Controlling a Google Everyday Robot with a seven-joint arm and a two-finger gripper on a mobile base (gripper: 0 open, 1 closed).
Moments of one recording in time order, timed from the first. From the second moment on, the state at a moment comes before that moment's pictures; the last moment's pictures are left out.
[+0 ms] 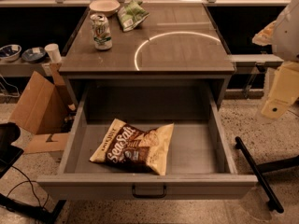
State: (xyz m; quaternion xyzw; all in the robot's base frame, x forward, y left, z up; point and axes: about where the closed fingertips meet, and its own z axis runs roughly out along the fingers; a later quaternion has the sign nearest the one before) arm 0.438 -0.216 0.977 -0.60 0.78 -0.04 0.16
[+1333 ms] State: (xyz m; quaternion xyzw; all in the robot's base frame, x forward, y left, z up) arm 0.541 -0.121 0.872 -0.66 0.73 0.03 0.17
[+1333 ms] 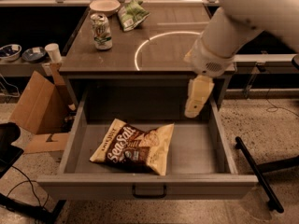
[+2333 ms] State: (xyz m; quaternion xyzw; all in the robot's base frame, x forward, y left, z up) arm 0.553 -0.084 0.722 -0.63 0.78 -0.03 0.07
